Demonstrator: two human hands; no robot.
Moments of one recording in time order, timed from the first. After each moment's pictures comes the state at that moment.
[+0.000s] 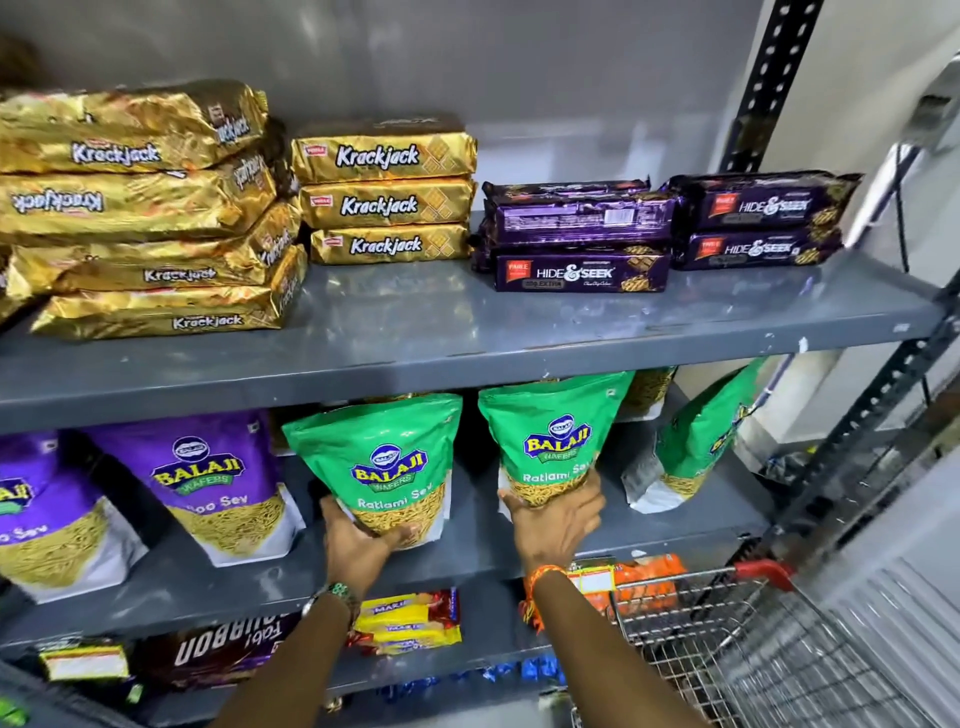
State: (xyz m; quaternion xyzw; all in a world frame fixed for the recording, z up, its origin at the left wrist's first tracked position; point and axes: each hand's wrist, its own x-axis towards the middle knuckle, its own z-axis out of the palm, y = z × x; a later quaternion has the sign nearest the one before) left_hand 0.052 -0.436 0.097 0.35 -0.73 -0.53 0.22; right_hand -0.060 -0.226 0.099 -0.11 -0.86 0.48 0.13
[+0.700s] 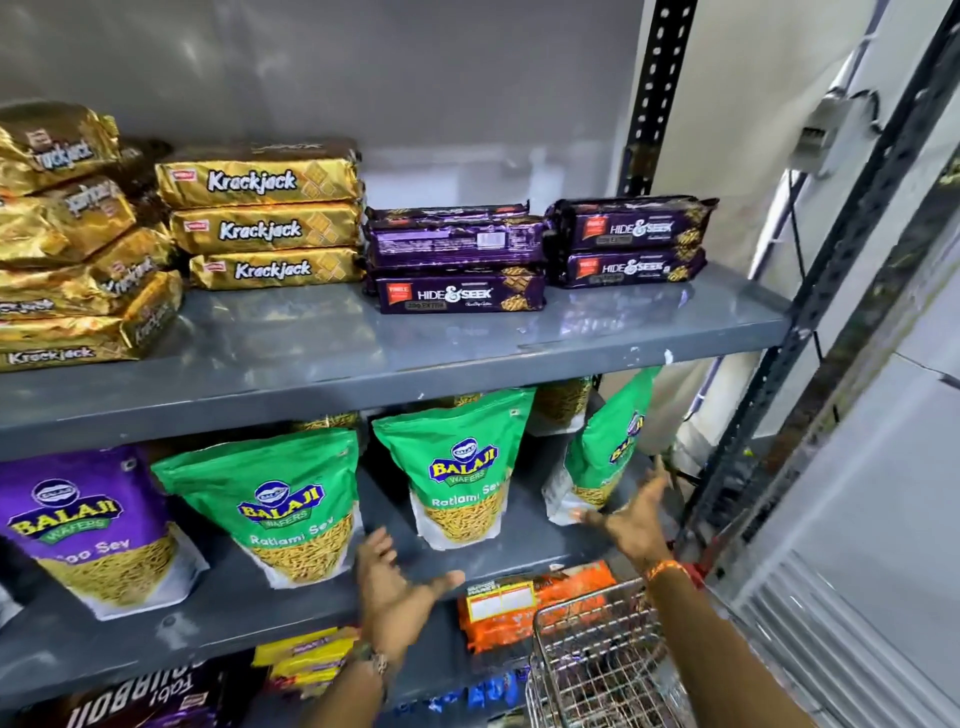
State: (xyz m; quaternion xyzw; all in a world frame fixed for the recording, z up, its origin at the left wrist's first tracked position) left_hand 0.022 -0.274 0.101 0.29 -0.71 -0.63 0.17; right_hand -0.134 -0.010 0.138 -0.03 -0.78 0.62 0.03
